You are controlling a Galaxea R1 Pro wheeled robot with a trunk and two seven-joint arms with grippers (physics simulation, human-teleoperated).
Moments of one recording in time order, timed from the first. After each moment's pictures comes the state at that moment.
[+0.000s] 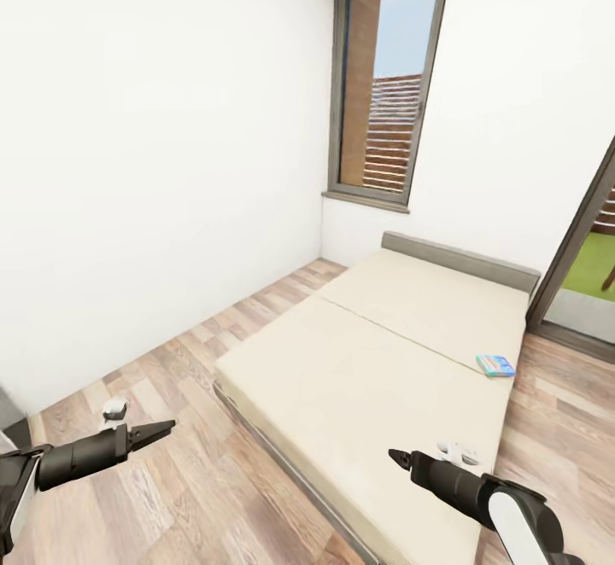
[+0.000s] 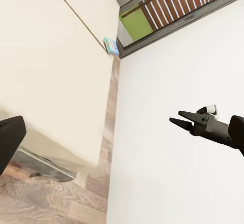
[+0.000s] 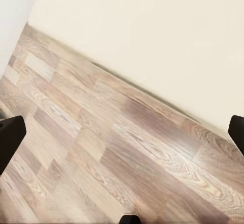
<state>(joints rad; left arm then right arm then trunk) -0.41 0.30 0.45 -0.94 -0.04 0.81 -1.50 -0.09 -0.11 -0.03 -1.55 -0.71 0.85 -0.10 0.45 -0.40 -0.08</state>
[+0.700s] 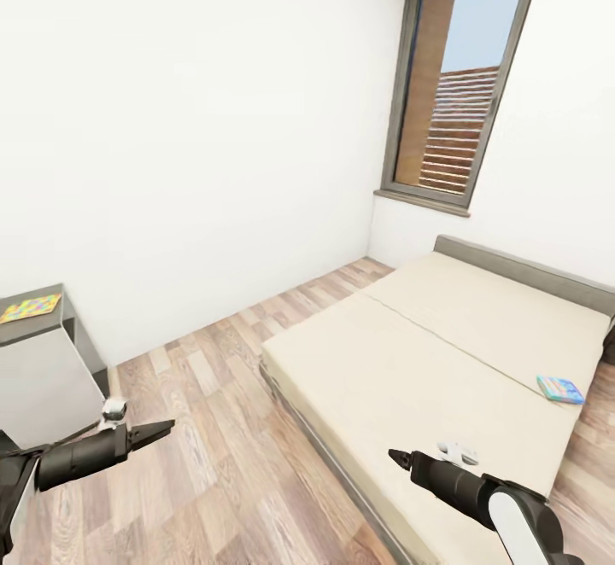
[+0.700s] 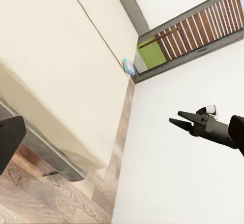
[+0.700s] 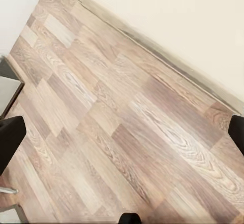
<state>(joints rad) -0.41 0.30 0.45 -0.94 -0.04 0.81 -1.50 -0.09 -0.11 -0.03 -1.55 -0.71 0.85 -0.10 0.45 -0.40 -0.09</state>
